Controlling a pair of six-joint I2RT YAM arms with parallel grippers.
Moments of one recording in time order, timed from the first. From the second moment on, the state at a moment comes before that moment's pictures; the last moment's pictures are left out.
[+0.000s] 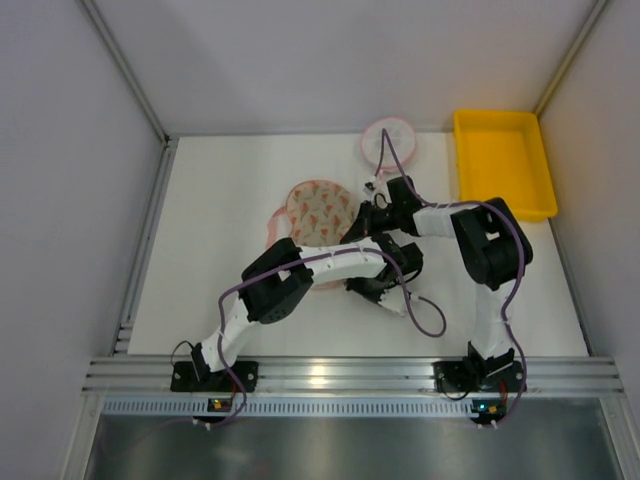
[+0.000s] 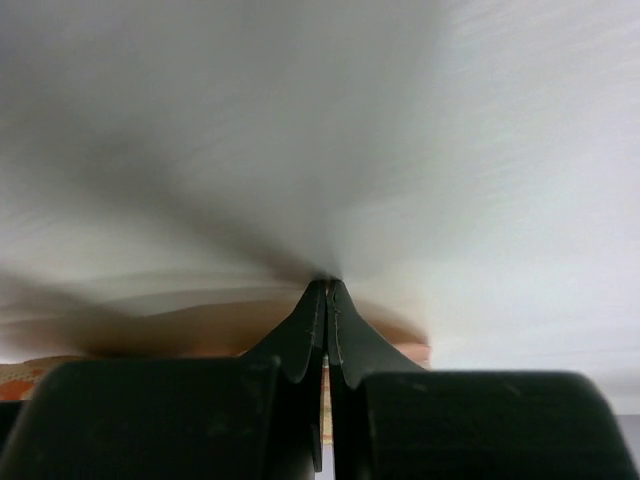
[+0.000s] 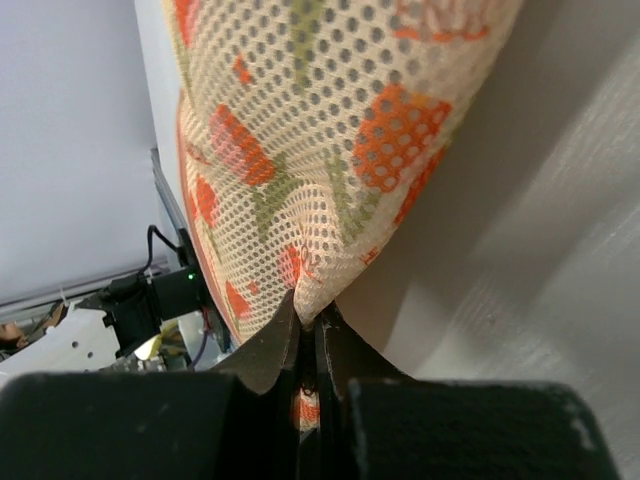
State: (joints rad) left arm -1.11 2.26 1.76 -1.13 -0.20 0.92; right arm 0.41 2.01 1.11 0.12 -0.85 0.69
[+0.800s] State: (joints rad) left arm -1.13 2.19 1.75 -1.12 -0.06 0.81; right arm 0.34 1.99 1.25 -0.24 -0.89 0.41
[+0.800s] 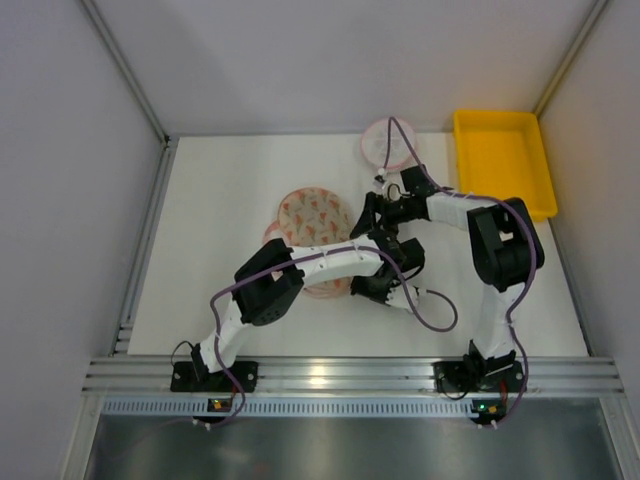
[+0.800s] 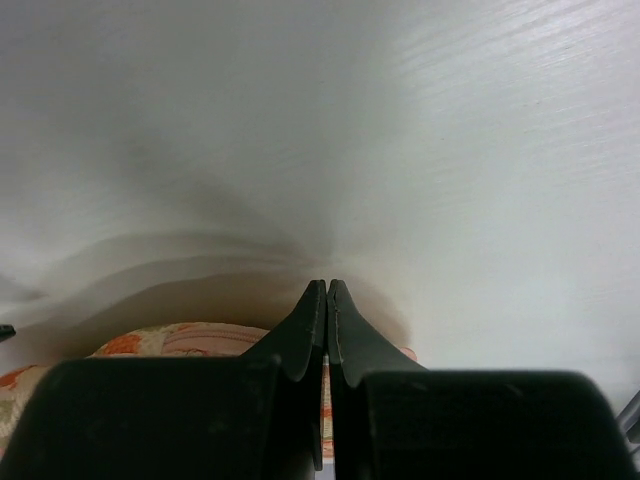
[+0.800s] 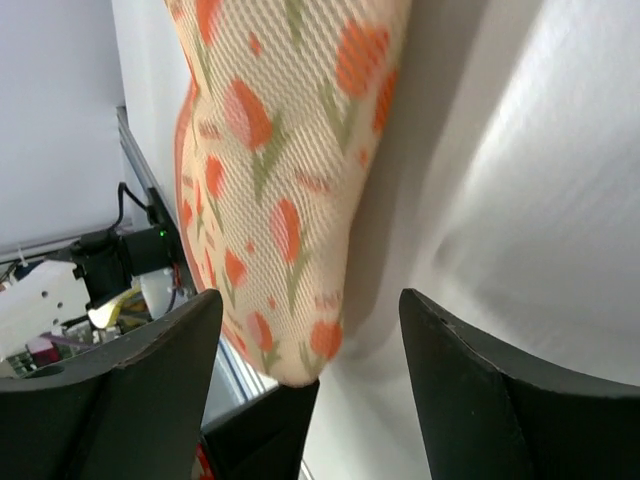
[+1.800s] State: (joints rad) left arm -1.11 2.17 1.68 -1.06 -0.07 0.74; right arm 0.35 2.06 1.19 -0.34 -0.97 0.39
